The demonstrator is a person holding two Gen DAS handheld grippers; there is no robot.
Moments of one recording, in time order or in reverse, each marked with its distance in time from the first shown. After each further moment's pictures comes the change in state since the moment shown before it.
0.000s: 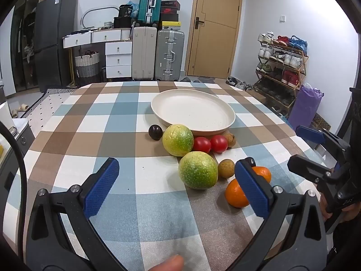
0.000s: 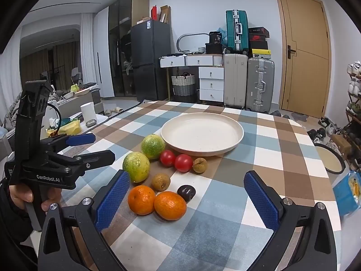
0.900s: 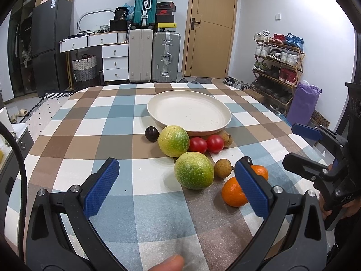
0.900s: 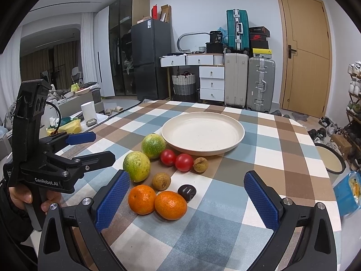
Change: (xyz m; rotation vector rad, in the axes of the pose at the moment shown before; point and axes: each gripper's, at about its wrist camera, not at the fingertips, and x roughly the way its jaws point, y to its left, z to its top) left arm -0.004 -0.001 0.005 0.028 -0.010 -0.008; right arm 0.002 0.000 0.000 -0.004 -0.001 0.002
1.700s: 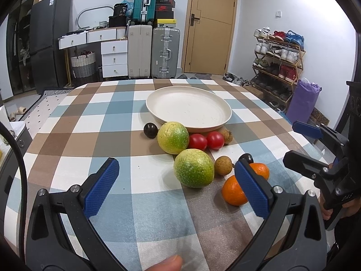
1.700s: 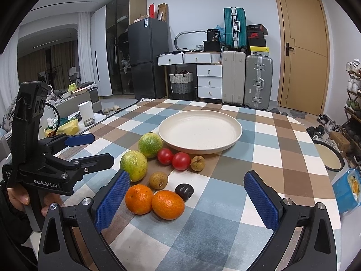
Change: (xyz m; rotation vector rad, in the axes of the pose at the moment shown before) left arm 0.010 -0.001 -0.002 0.006 0.020 -0.007; right arm -0.003 -0.002 0.001 0.065 -0.022 0.018
